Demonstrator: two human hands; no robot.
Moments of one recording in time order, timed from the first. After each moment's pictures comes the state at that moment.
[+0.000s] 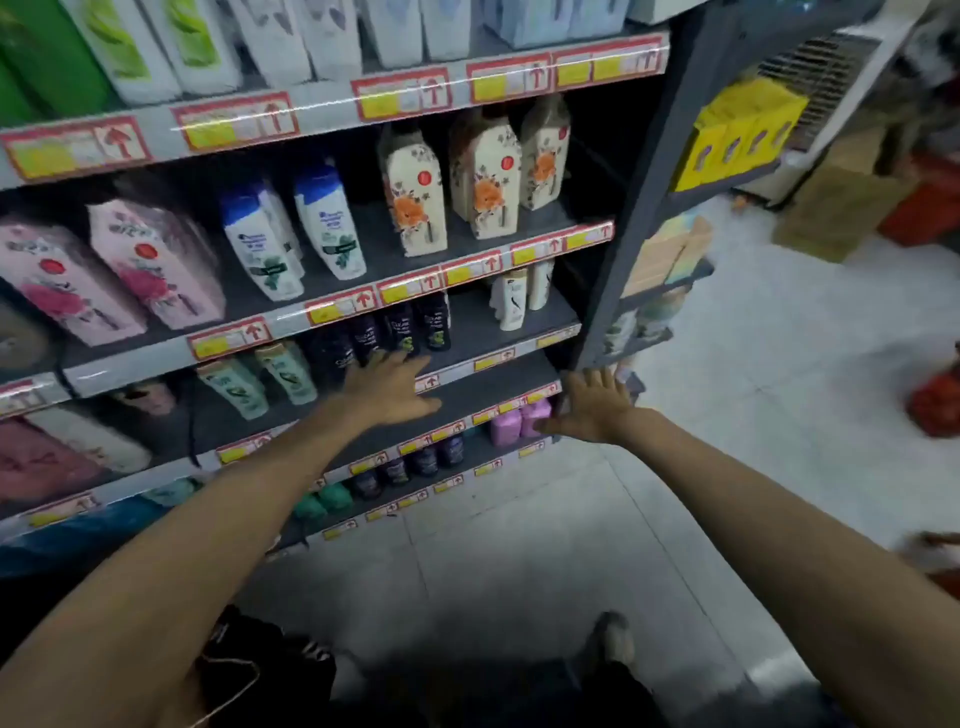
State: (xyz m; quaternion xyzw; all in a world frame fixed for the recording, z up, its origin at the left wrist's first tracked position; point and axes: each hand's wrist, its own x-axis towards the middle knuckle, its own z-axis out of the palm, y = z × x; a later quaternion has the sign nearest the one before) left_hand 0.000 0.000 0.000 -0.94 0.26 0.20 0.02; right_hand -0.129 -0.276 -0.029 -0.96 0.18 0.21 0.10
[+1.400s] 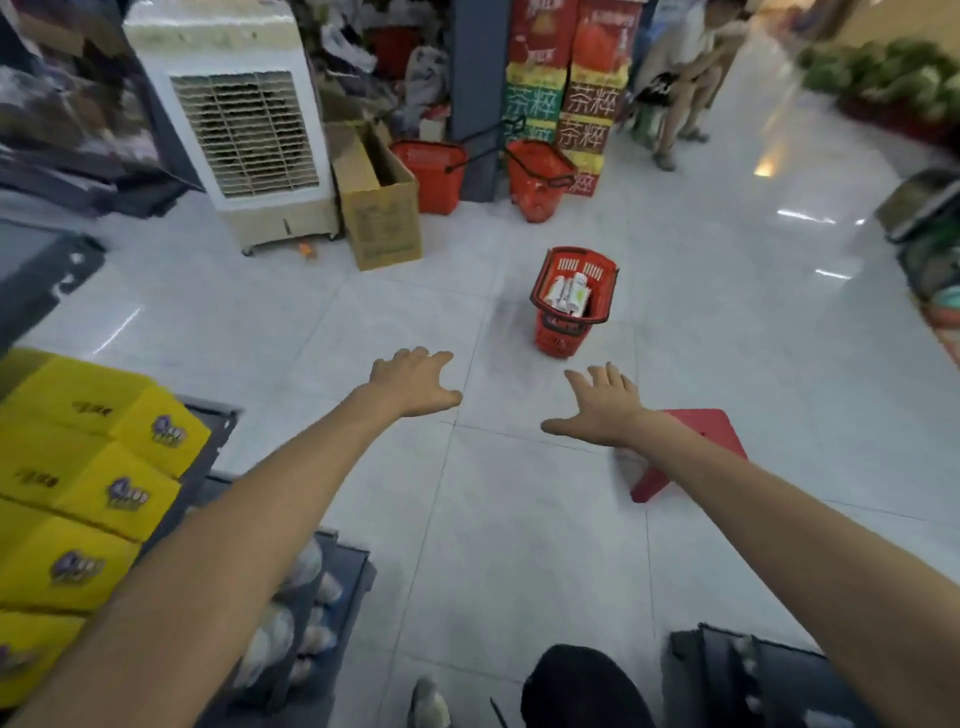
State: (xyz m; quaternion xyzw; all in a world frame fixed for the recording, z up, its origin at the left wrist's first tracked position) left_hand 0.057 -0.950 0.016 -0.70 0.68 0.19 0.06; right_hand -0.232 -0.982 0.008 -0.78 0.59 0.15 0.13
